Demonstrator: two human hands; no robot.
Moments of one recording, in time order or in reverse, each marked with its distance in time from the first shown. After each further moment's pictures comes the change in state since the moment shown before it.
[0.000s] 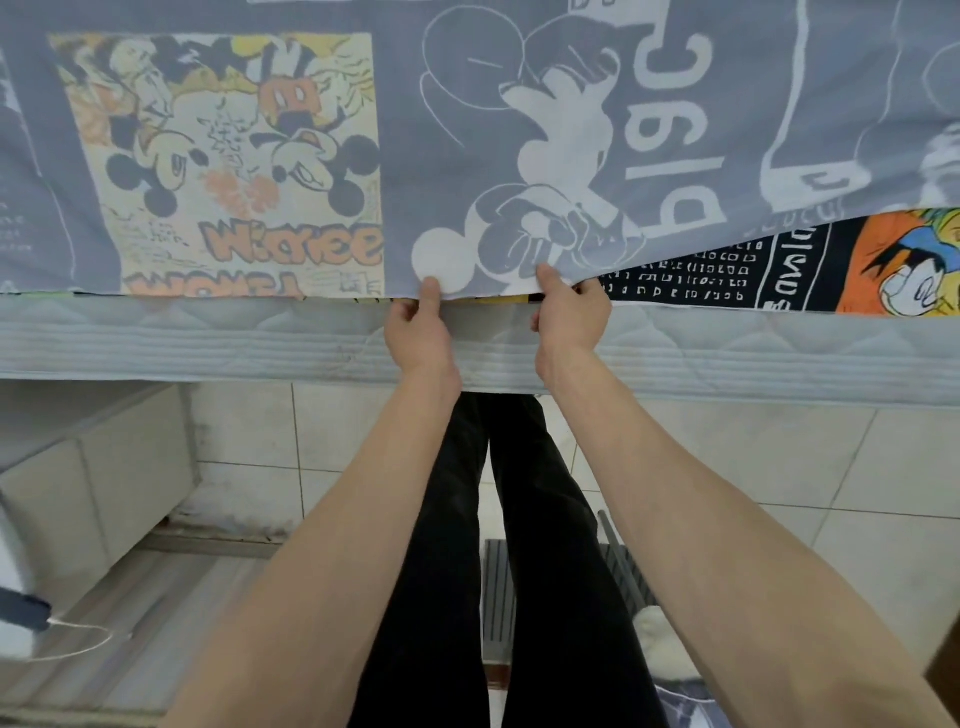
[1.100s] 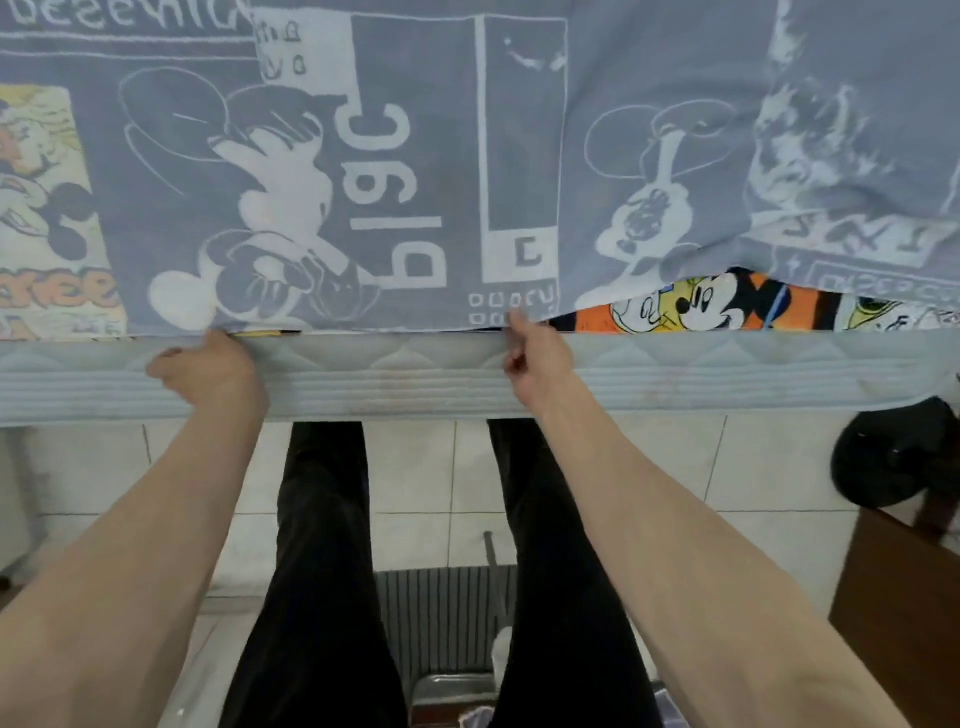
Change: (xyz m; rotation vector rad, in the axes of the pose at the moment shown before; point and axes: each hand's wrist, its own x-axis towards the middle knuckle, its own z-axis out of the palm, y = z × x) left_hand -0.009 -0.047 0.060 0.490 0.533 0.170; right_hand 0.123 -0.104 -0.223 0.104 -0.120 0.277
